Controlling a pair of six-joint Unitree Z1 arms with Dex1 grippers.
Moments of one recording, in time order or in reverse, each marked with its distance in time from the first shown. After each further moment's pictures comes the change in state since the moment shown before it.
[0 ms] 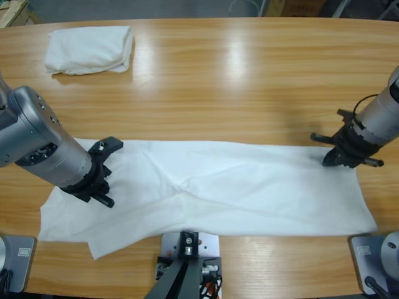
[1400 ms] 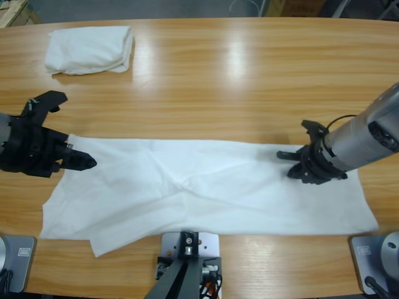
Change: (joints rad) arm 0 0.116 -0.375 0.017 -0.002 0.014 -0.054; arm 1 0.316 -0.067 0.116 -0.248 0.052 0.135
